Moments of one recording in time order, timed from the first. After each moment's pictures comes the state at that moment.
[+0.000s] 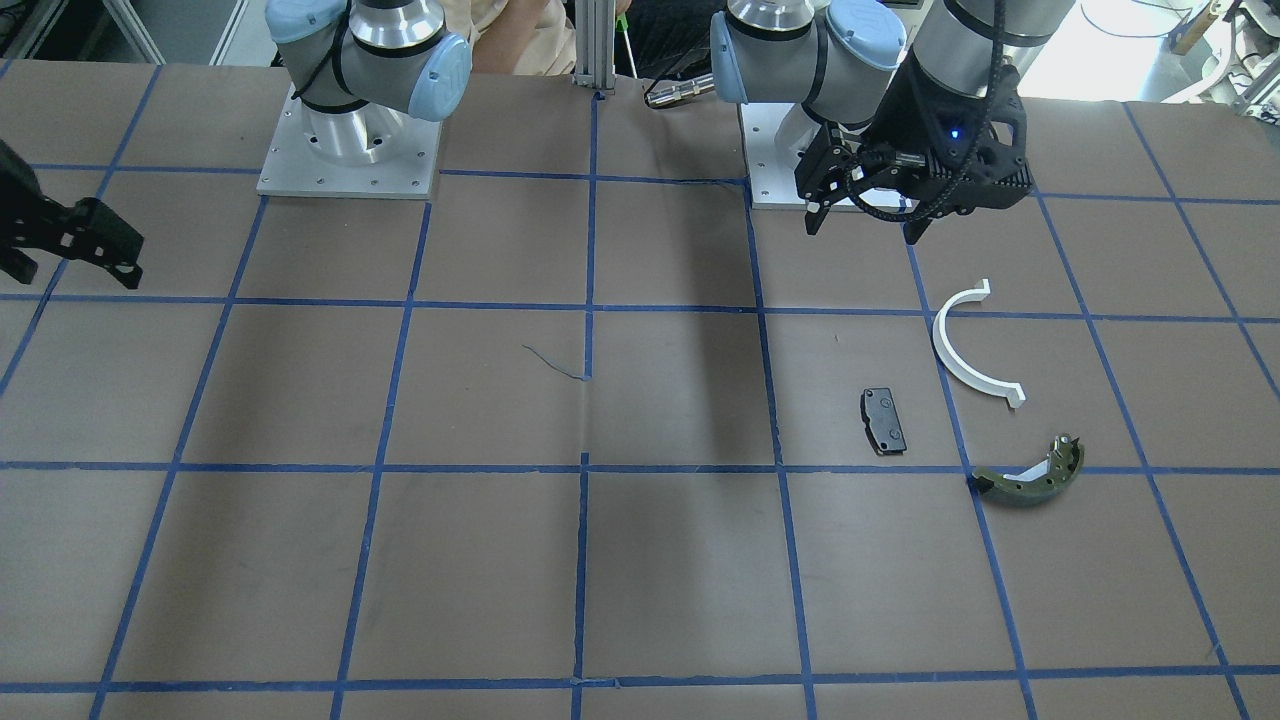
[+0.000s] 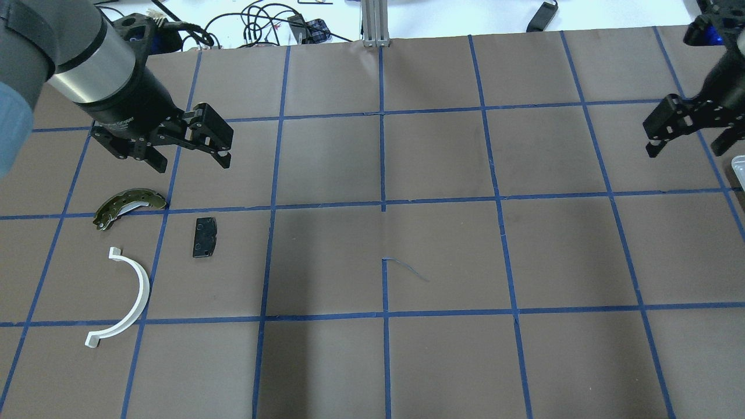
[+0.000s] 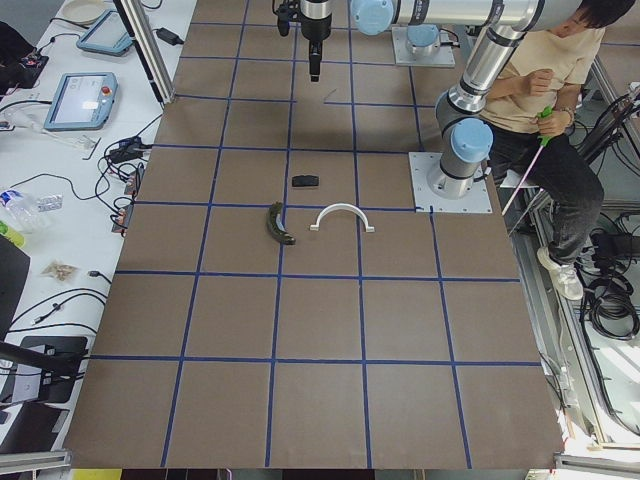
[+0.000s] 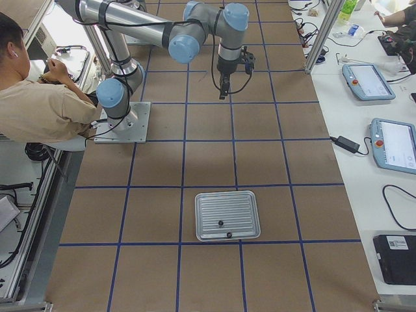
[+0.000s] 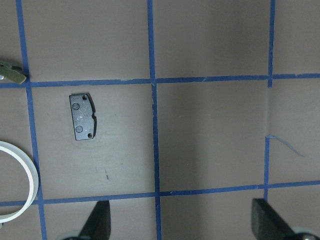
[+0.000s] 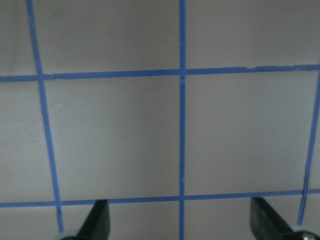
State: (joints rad) left arm -1.52 -1.48 -1.65 -1.58 1.49 0.07; right arm 1.11 -1.55 1.67 -1.62 -1.63 -0.44
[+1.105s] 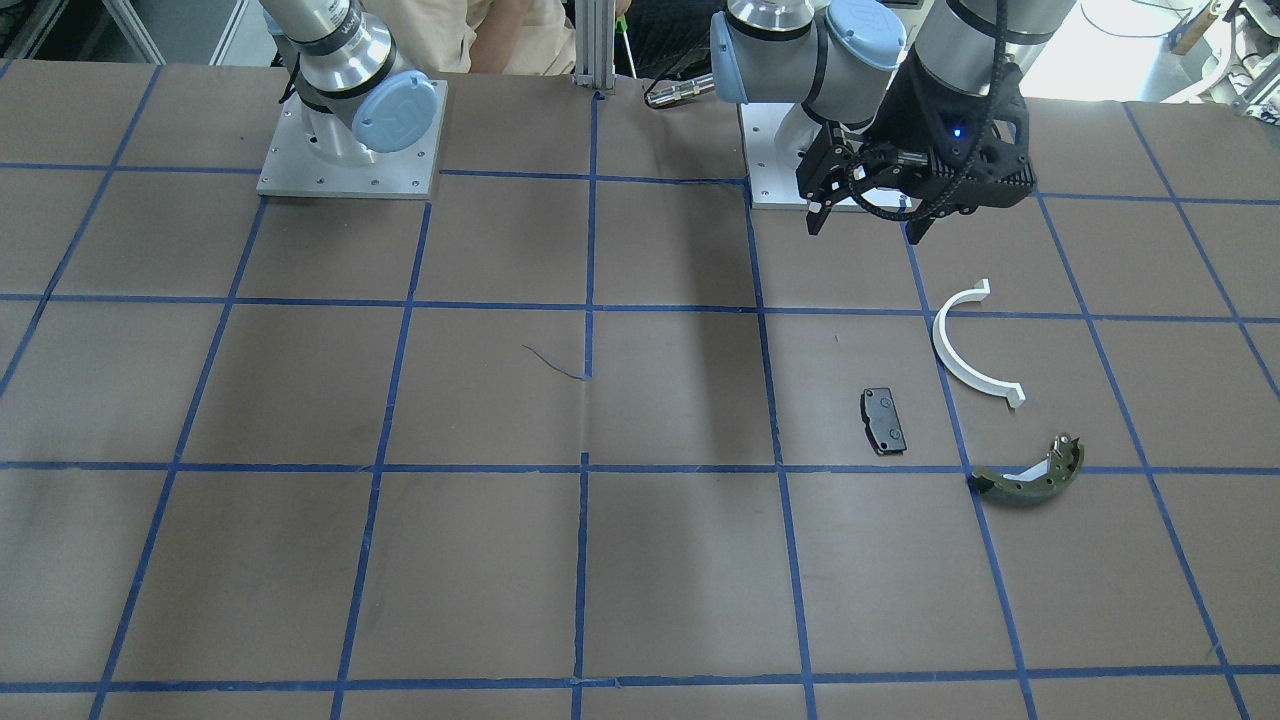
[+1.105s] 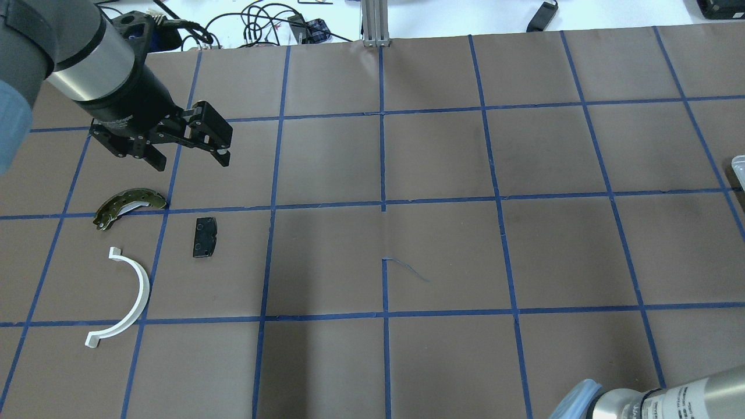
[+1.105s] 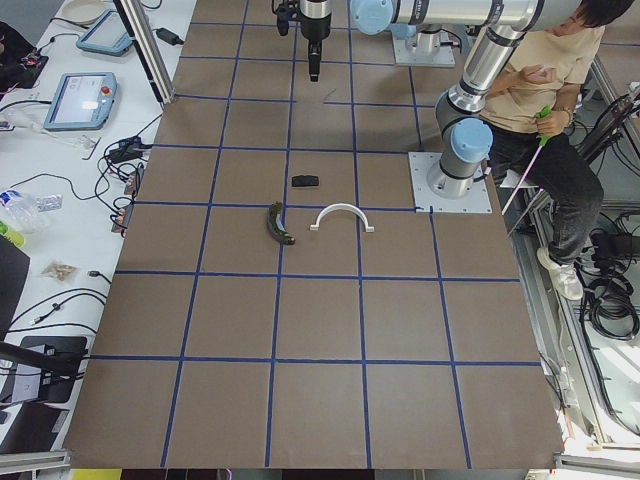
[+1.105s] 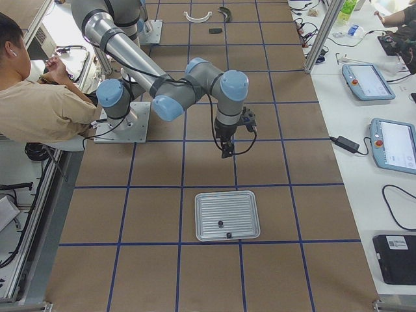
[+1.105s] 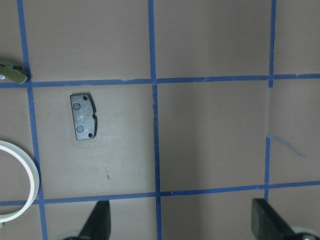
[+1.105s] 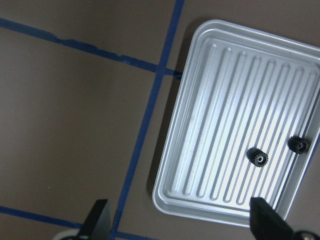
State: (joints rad) left arm -1.52 -1.48 -1.64 -1.58 1.49 0.07; right arm 0.70 -1.27 1.66 -2.01 -1.65 -1.17
